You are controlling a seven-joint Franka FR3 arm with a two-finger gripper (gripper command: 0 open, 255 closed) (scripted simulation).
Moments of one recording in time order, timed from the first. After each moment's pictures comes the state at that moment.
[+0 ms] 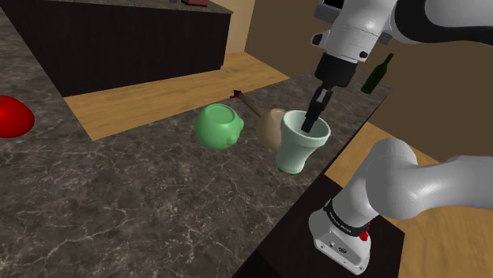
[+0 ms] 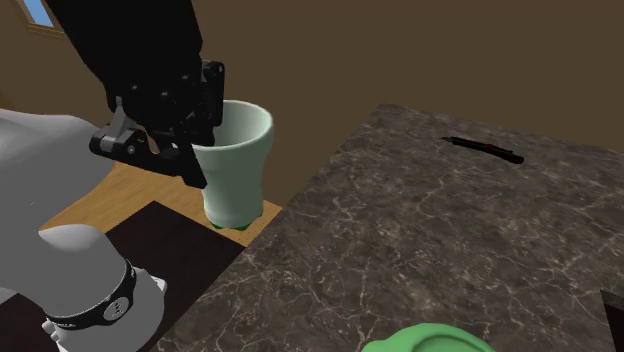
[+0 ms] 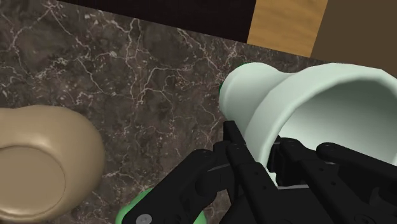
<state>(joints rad) 0.18 -0.99 0.05 -2.59 0.20 1.55 -0.01</state>
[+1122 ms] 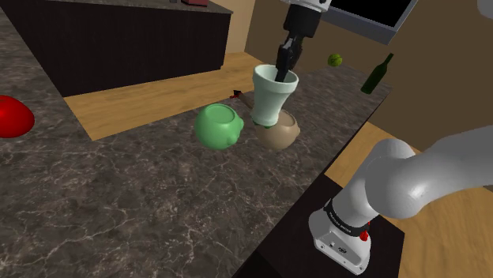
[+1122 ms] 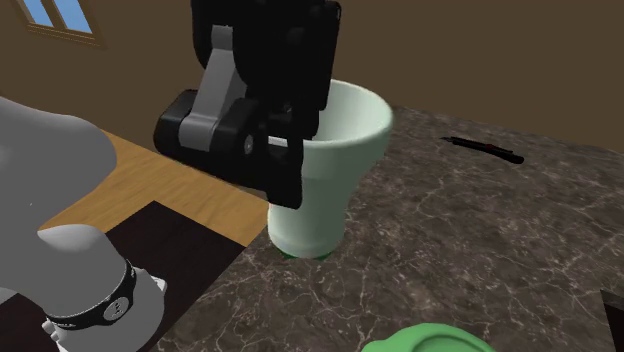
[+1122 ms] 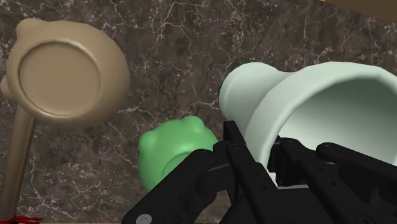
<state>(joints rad) 0.16 -0.57 -0.03 -2.20 0.13 1.57 -0.09</state>
